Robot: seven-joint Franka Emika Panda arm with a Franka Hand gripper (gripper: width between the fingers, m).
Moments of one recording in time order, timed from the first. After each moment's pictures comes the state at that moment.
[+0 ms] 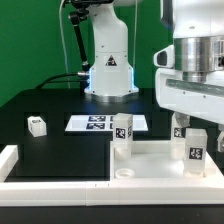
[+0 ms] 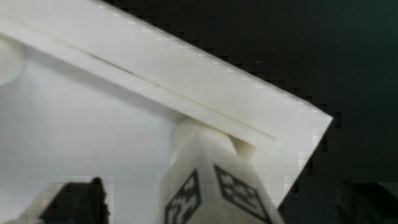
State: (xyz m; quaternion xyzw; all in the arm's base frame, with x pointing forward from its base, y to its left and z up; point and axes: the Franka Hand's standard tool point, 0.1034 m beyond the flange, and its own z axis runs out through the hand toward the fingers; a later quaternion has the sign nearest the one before) arm 0.622 0.130 0.078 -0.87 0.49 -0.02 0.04
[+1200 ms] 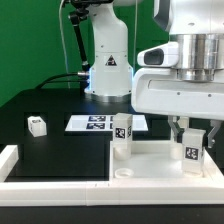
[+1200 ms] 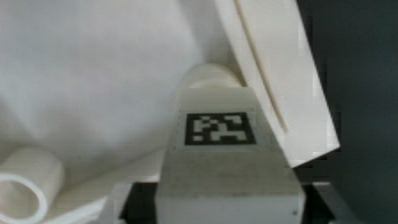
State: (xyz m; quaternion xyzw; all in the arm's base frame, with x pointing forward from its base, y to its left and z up) arm 0.631 0.116 0.082 -0.96 0.26 -0.05 0.01
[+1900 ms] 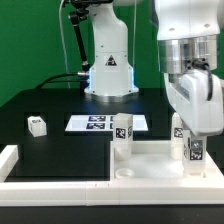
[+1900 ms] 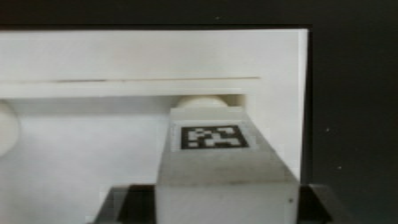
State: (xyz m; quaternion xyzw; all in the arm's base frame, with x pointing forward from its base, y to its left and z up) arm 0.628 0.117 0.079 -0.66 0.75 0.01 0.06
